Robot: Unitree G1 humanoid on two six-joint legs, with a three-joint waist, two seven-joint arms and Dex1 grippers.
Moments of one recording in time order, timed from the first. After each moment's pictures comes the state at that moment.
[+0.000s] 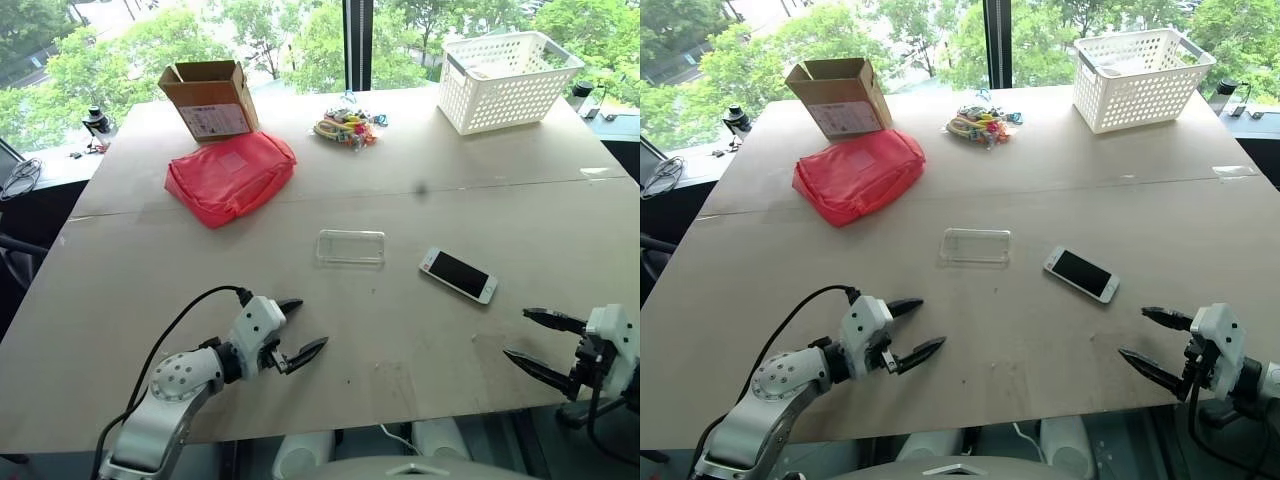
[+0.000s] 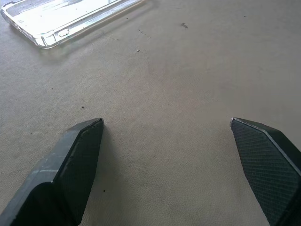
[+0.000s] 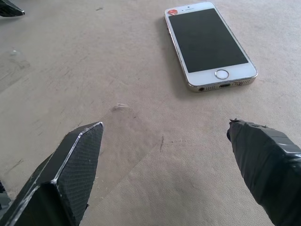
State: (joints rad) left arm 0.25 0.59 -0.04 -0.38 -0.27 0.21 -0.77; right arm 0.41 -0.74 -0.36 -0.23 0.50 0.15 1.08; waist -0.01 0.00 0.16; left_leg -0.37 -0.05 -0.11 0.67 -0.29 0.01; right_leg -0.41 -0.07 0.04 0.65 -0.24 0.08
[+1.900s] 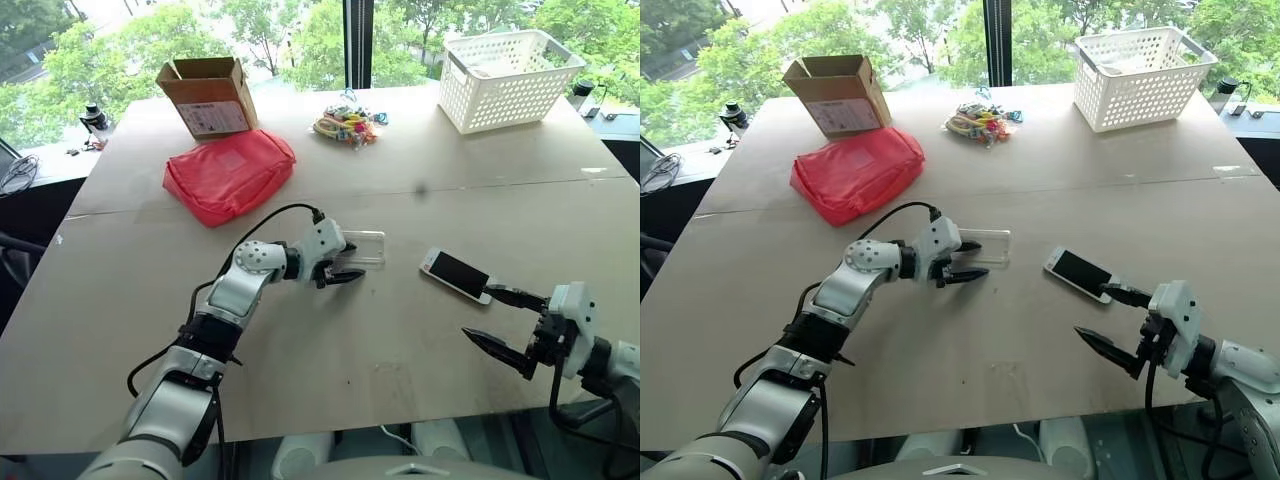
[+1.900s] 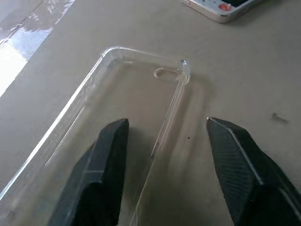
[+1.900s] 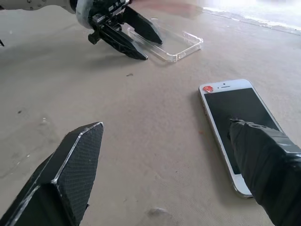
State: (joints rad) left arm -0.58 0.45 -0.31 0.32 -0.08 0.13 -1.01; right arm 0.33 -0.68 -0.25 -0.49 0.56 0.30 0.91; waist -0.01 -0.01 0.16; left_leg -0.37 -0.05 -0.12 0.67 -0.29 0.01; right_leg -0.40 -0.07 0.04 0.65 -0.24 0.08
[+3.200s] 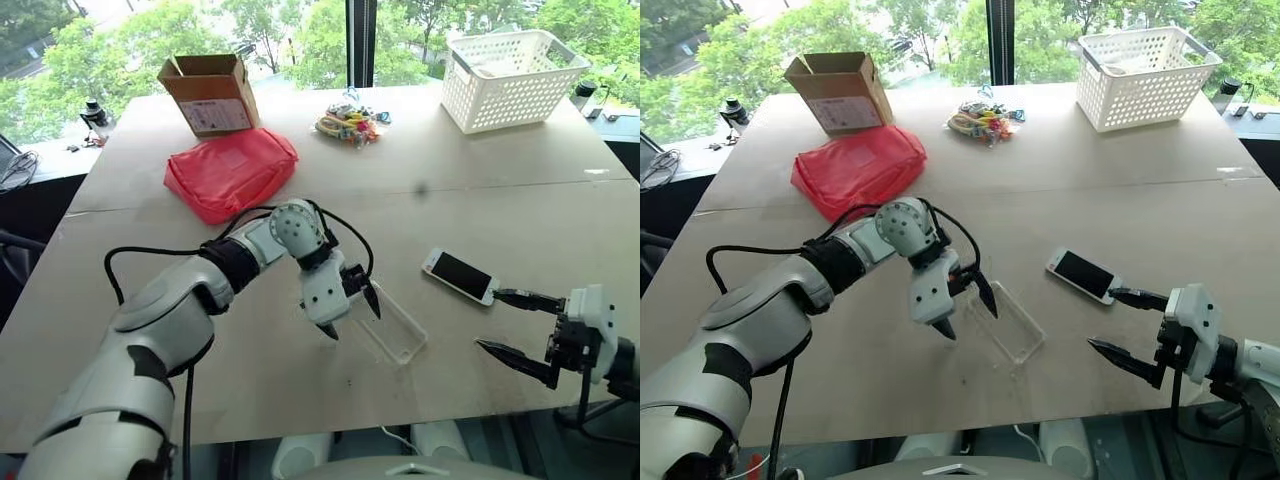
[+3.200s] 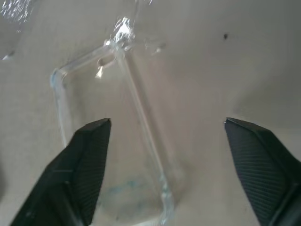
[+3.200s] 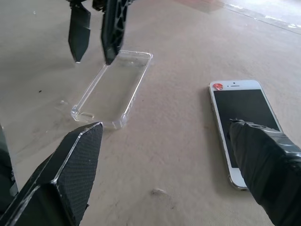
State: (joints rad) left arm -1.11 0.51 -0.97 0.79 -0.32 -1.00 -1.61; right arm 0.36 -0.76 -0.32 -0.46 0.58 0.26 1.05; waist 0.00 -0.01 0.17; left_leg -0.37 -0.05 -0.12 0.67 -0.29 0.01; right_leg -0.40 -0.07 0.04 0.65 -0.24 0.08
